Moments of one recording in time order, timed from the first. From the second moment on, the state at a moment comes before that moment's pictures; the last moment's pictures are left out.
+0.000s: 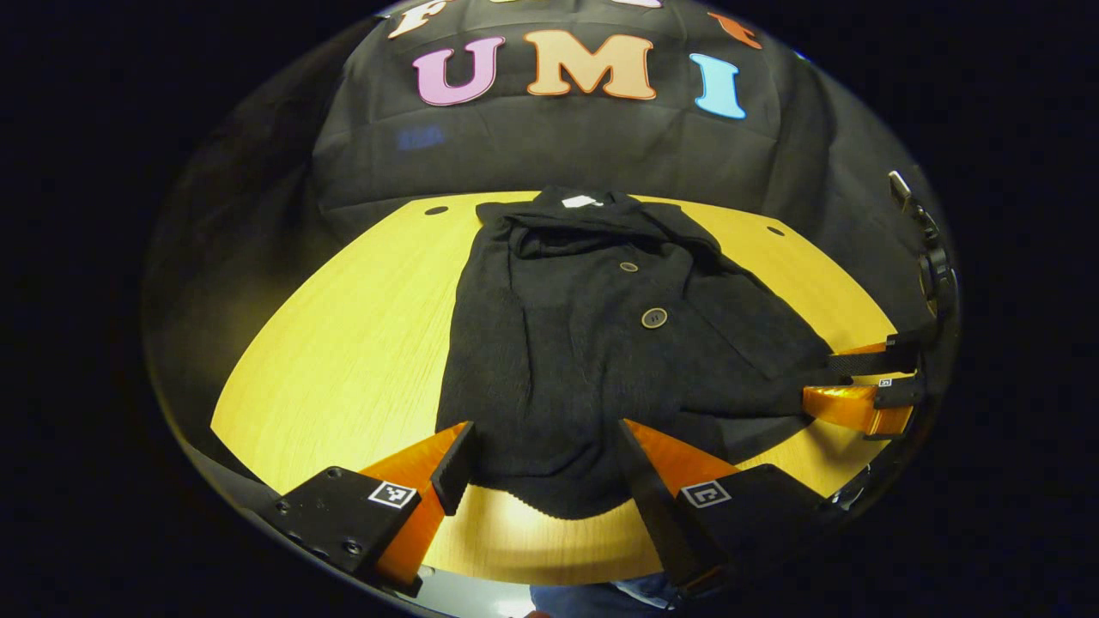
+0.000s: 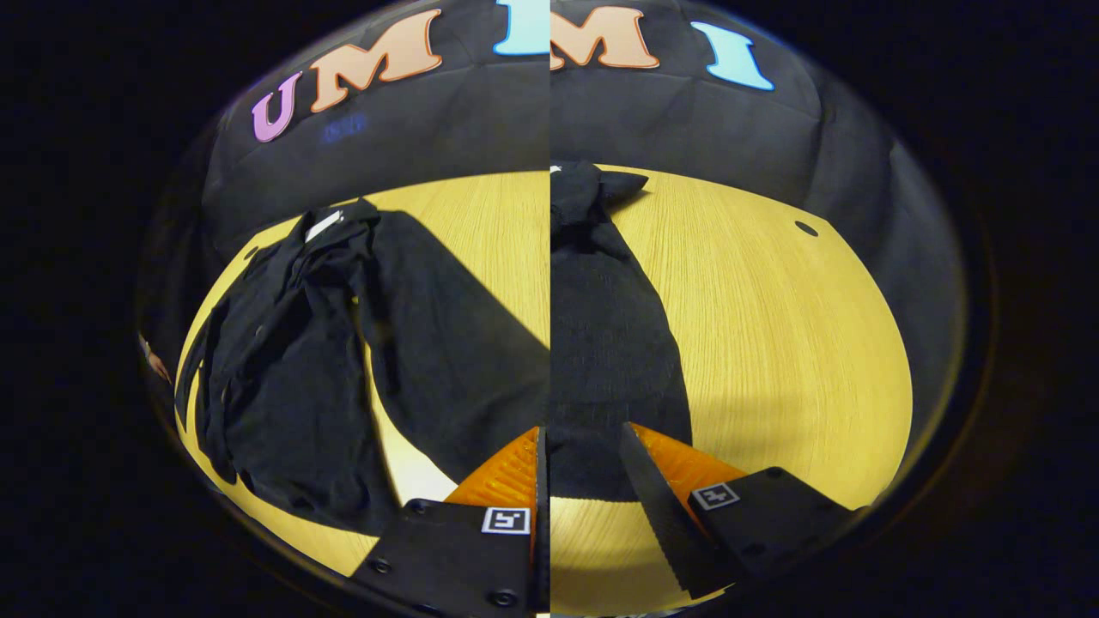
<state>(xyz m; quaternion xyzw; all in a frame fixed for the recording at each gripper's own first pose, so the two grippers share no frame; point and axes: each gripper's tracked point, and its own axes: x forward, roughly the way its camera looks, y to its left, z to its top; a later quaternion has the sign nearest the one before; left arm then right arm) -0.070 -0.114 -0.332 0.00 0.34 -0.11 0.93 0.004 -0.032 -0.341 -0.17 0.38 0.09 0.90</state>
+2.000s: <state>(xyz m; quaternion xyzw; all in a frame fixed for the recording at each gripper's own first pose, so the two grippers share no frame) -0.065 -0.123 -0.351 0.00 0.37 -0.11 0.92 -0.001 -0.008 -0.361 -0.16 0.38 0.13 0.90</state>
